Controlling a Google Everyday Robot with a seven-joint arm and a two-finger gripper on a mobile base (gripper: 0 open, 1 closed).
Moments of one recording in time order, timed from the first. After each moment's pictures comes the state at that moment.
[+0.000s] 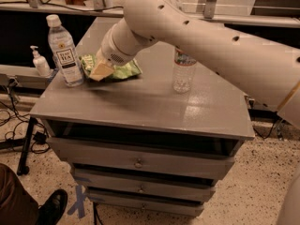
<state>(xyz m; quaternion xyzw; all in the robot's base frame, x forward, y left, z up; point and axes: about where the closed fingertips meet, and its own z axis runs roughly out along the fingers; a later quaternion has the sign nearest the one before) 0.641 0.146 0.879 -0.64 0.65 0.11 0.38</state>
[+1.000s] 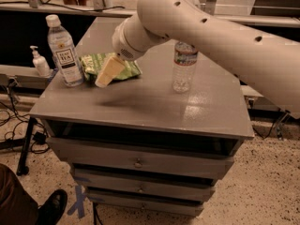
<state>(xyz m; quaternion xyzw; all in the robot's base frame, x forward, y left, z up) 0.644 0.122 0.897 -0.61 0.67 0.10 0.41</state>
